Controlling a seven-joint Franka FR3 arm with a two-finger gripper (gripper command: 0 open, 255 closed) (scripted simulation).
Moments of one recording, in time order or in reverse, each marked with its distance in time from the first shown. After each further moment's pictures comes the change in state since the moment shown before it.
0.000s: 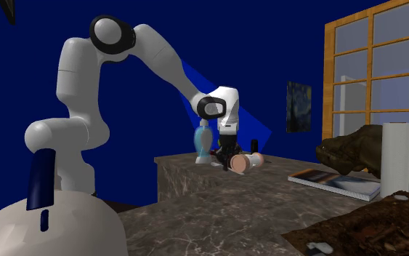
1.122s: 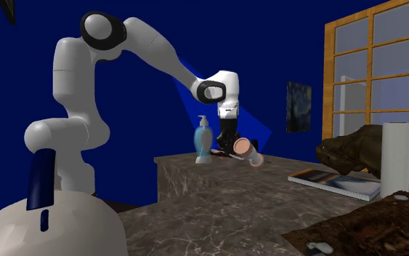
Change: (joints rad) arm -0.015 -0.098 0.007 0.063 0.054 -0.141 -0.021
